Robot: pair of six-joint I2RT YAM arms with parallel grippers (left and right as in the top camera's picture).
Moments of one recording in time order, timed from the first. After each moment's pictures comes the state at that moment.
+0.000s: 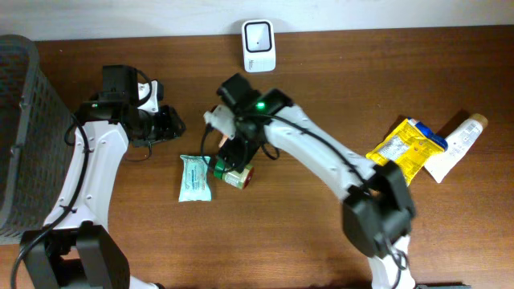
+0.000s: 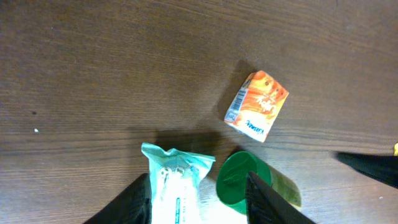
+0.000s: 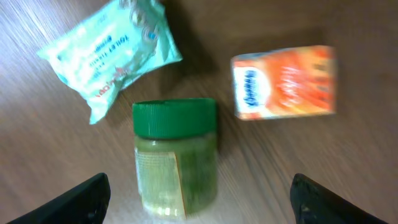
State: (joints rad) left arm 0.03 1.68 1.38 -0.89 0.31 -0.18; right arm 0.69 2.11 1.83 -1.03 -0.21 -0.32
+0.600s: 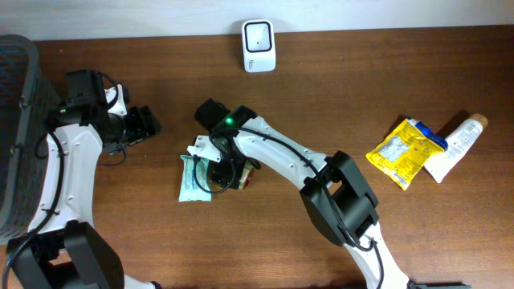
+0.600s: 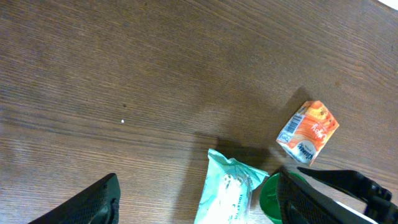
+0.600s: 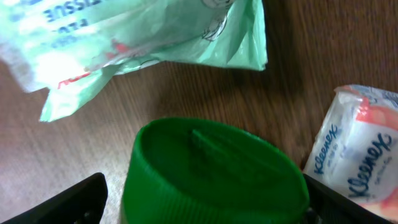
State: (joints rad) left arm 0.19 1.68 1.38 -0.91 0.25 -0.18; right arm 0.77 2.31 1.89 -1.03 -0.15 -0.53
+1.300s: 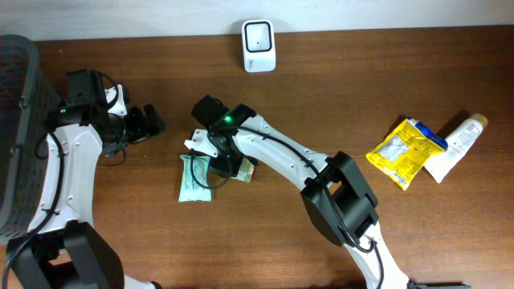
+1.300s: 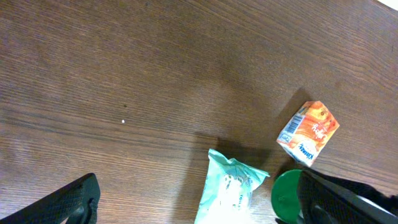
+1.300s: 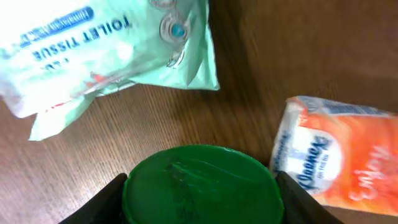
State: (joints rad) left arm 0.19 1.68 1.38 -0.91 0.25 -0.18; right arm 0.77 2.30 1.94 -1.02 -0.11 -0.49
